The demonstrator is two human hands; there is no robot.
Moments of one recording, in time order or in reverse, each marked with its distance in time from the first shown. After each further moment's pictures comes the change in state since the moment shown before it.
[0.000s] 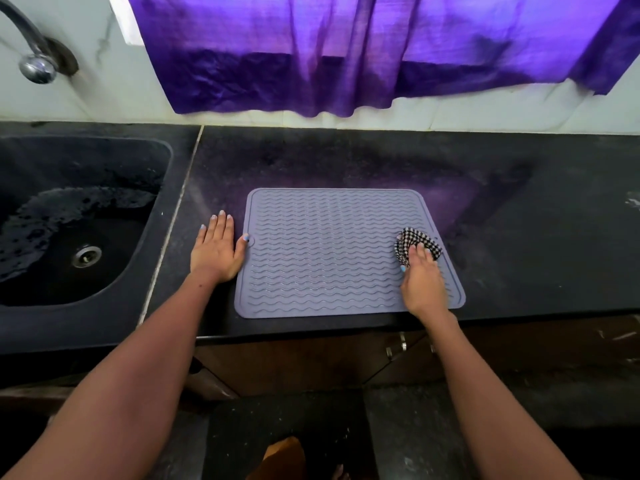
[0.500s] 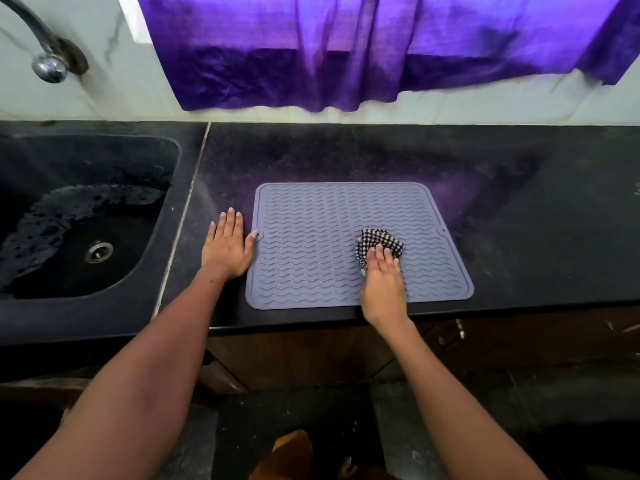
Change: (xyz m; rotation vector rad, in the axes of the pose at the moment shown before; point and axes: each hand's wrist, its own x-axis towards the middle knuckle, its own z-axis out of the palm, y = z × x) left_hand -0.007 0.002 -0.002 0.019 -0.041 0.002; right_hand -0.038 -0.068 0.029 -0.071 0.008 -0.133
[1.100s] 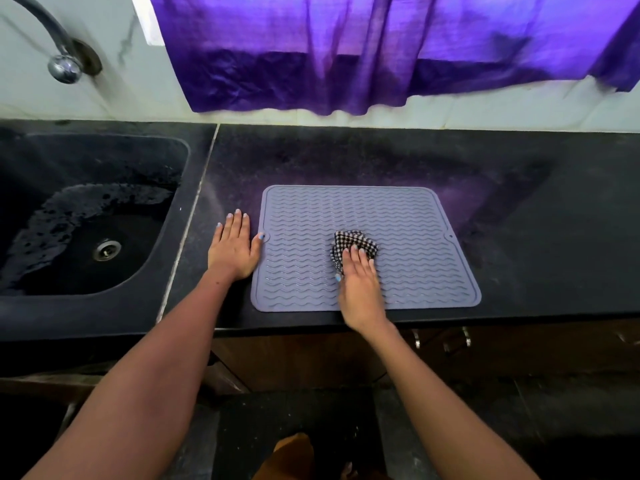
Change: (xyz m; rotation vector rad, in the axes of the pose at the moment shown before) left_hand -0.001 0.000 0.000 -0.017 0.024 0.005; right_hand -0.002 -0.038 0.006 0.244 -0.034 -0.087
